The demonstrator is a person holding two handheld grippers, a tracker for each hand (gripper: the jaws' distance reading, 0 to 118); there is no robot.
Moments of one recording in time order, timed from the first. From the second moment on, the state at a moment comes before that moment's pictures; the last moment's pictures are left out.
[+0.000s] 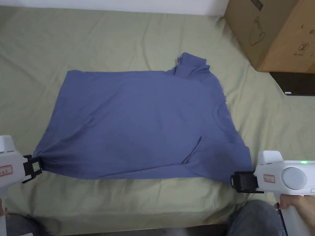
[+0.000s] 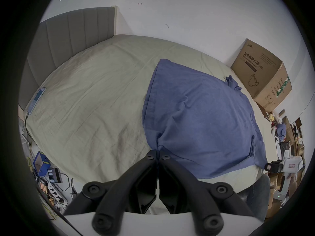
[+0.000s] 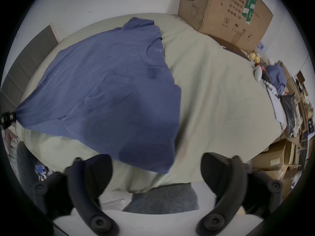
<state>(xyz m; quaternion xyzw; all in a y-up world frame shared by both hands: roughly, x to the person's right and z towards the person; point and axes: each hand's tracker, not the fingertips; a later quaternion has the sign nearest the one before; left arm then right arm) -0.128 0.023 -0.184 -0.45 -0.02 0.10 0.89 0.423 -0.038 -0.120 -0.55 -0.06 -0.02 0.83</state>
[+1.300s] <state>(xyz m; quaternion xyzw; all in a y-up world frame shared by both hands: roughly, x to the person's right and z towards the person) -0.114 0.003 -0.448 -0.48 0.03 0.20 0.86 0.457 0.008 -0.413 -0.55 -0.13 -0.10 0.82</state>
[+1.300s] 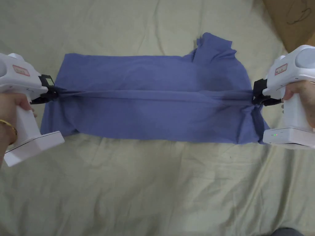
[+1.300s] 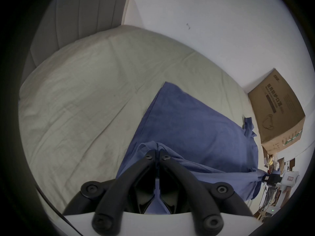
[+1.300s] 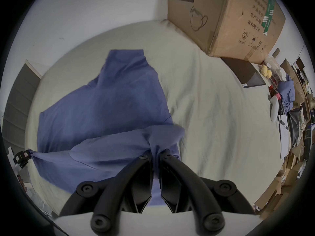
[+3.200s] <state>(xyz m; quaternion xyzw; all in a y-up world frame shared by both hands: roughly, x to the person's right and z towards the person) -0.113 0.048 -0.364 -0.48 -0.03 0.08 0.87 0.347 0.101 -0.152 -0.19 -0.02 -0.02 0.98</state>
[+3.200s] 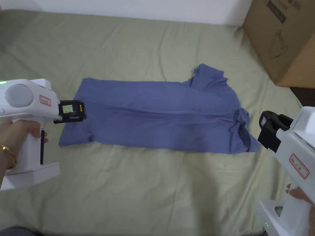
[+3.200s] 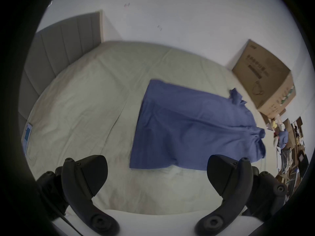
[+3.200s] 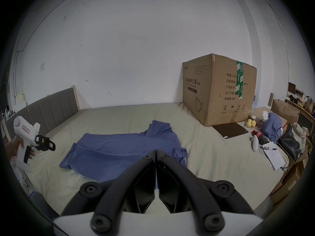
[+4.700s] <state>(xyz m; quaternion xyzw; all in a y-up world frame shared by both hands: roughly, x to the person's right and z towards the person) -0.135 0.001 -0.363 -0.49 0.01 0.11 0.87 0.466 -0.053 -0.341 -0.57 -0.13 -0.05 0.81</state>
